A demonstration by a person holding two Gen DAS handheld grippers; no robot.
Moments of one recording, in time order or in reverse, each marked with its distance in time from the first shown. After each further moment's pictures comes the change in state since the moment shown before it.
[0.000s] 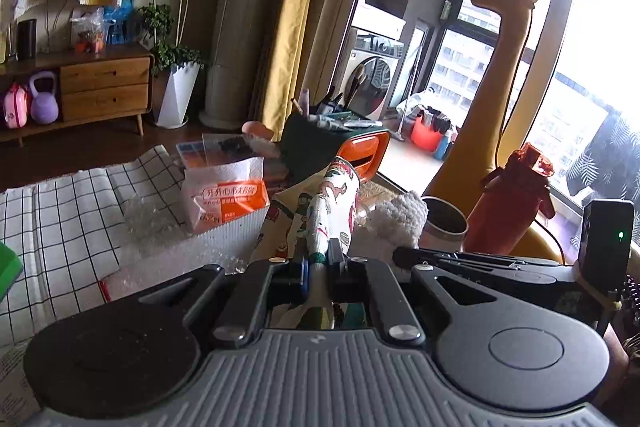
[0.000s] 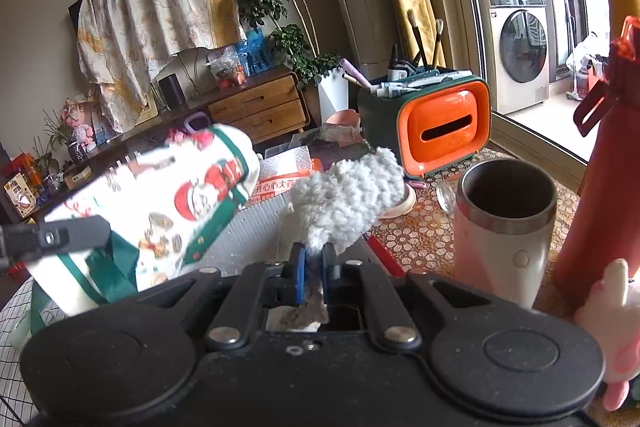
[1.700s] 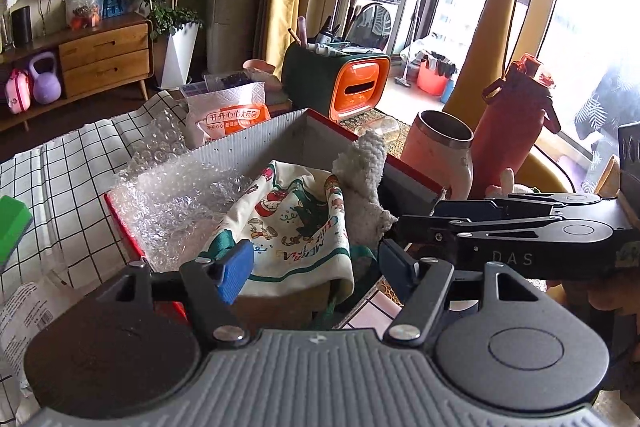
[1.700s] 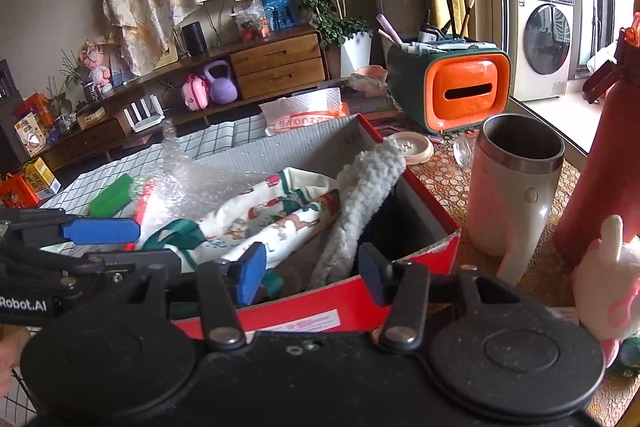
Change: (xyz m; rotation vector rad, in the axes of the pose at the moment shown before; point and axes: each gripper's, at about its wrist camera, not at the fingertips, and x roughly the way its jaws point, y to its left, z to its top) left arm -0.001 -0.007 -0.060 0.060 0.161 0.038; right arm -0.040 0.035 -0.034 -0.115 0.120 0.023
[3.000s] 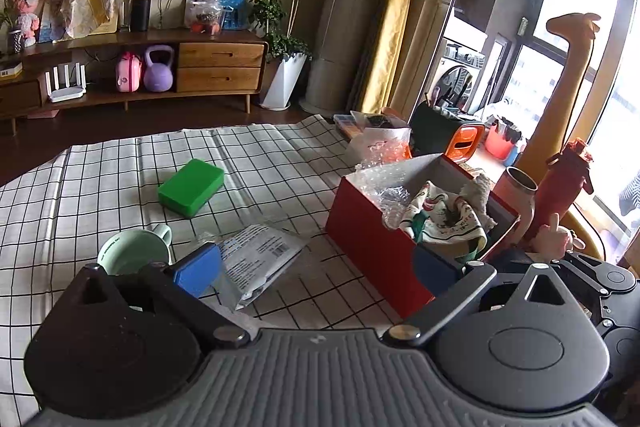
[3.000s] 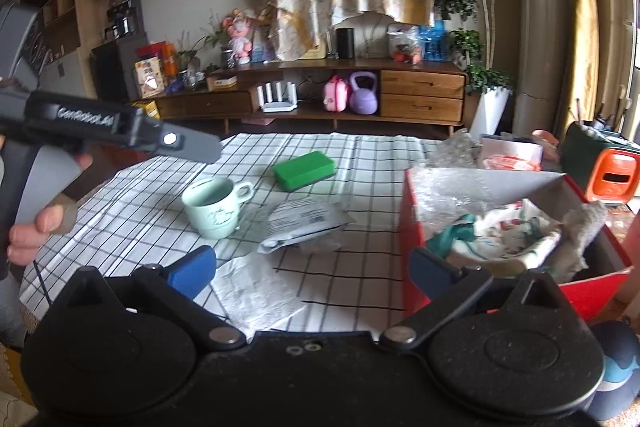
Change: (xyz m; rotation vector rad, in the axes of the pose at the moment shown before) left arm -0.207 0.144 -0.067 -0.196 -0.135 0.167; right arm -0.056 0.211 -0.054 -0.326 -0.048 0.253
